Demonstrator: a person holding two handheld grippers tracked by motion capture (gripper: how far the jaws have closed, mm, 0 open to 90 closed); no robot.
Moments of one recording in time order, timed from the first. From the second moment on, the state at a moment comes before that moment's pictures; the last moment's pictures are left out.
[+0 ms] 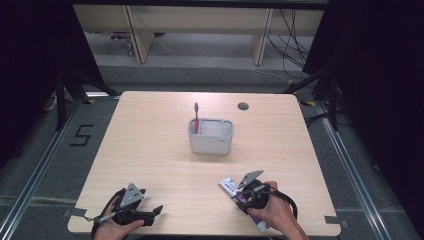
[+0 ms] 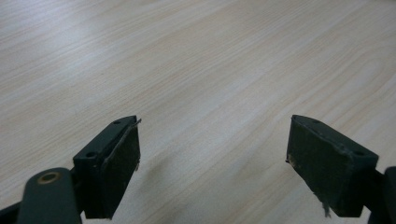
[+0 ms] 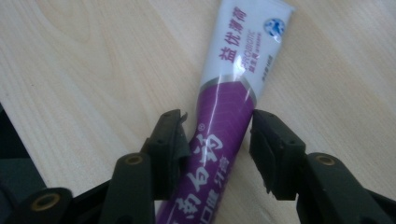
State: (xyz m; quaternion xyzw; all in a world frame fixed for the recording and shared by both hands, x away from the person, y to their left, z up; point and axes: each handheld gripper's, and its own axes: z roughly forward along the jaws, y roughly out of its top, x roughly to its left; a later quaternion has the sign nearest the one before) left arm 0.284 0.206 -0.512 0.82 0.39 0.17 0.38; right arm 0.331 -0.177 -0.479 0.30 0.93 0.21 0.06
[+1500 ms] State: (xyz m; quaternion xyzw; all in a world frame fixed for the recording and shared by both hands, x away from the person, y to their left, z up) left arm 0.284 0.204 -0.512 0.82 0.39 0.17 0.38; right arm 0.337 -0.165 -0.462 0.23 0.96 0.14 0.05
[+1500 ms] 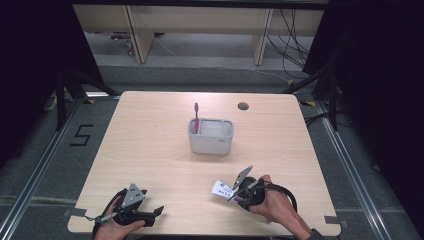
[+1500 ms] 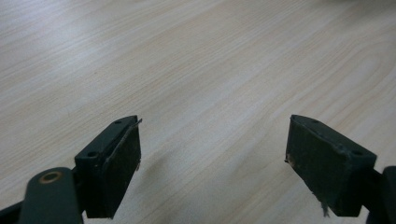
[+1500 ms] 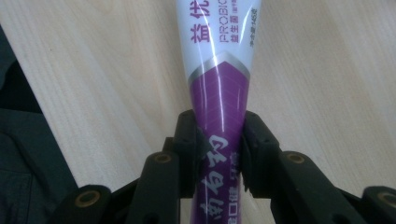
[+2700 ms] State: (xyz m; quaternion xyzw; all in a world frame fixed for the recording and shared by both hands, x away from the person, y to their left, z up) left arm 0.284 0.207 -0.512 0.82 0.39 0.17 0.38; right arm 0.385 -0.192 -0.388 0.28 0.87 0.39 0.11
